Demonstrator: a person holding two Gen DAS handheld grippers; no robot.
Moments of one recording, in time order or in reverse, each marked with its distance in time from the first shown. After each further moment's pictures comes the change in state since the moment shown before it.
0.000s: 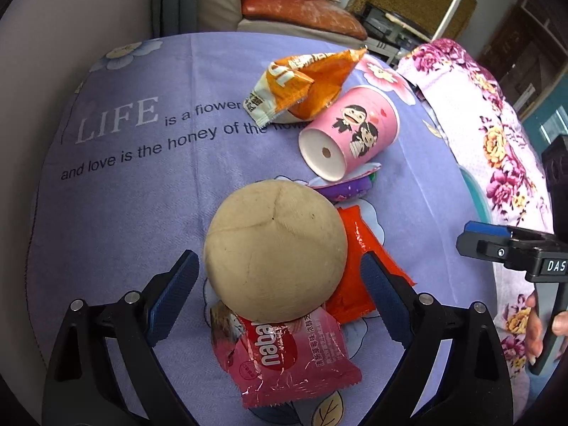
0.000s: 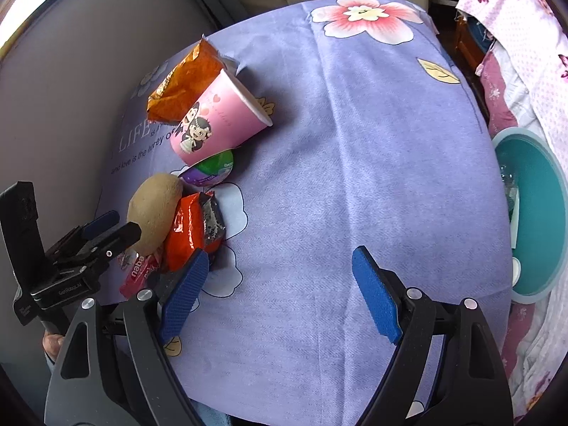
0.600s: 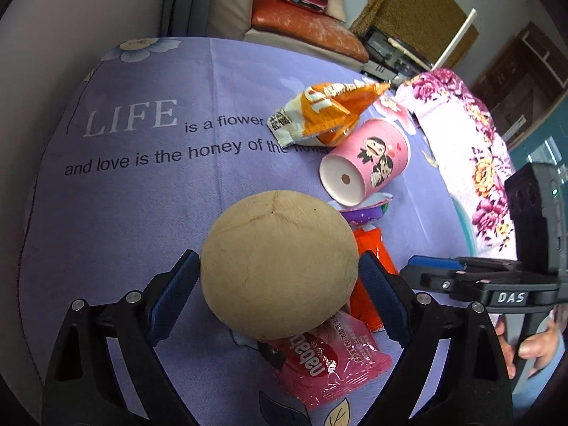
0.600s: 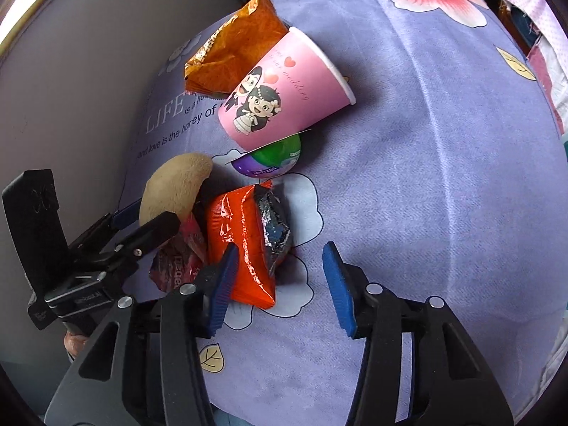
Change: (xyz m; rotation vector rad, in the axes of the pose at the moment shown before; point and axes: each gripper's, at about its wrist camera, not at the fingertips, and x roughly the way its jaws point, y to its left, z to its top) left arm -0.013 0.050 0.004 -0.122 -0.071 -0.108; right arm 0.048 0.047 0.009 -0.033 0.084 0.110
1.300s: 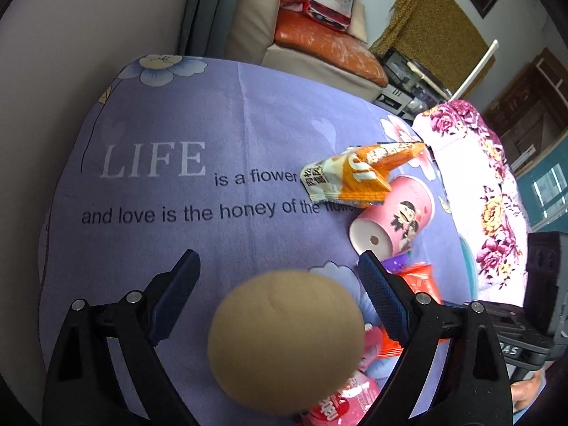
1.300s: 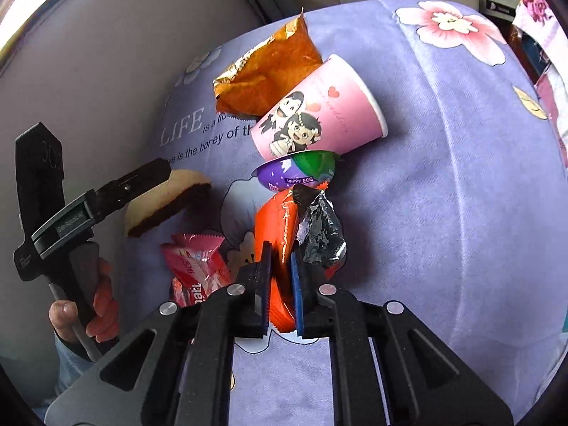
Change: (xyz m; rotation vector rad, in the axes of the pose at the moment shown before) left arm 0.009 0.021 0.053 -0.060 -0.036 0.045; right arm -0.003 0.030 0.016 -0.054 -0.100 -0.010
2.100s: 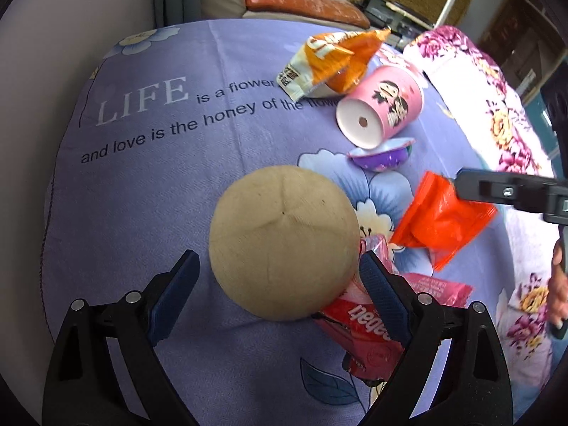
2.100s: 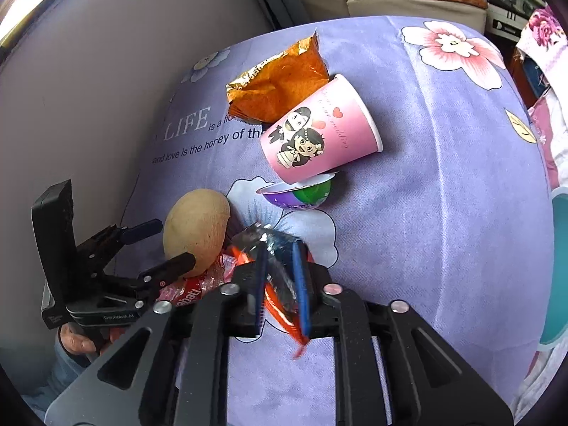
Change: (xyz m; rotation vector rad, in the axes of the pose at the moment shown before) left arm -0.002 -0.023 -0.080 0.214 0.123 0.090; right arm -0.023 0.011 0.009 -0.074 -0.003 -0.018
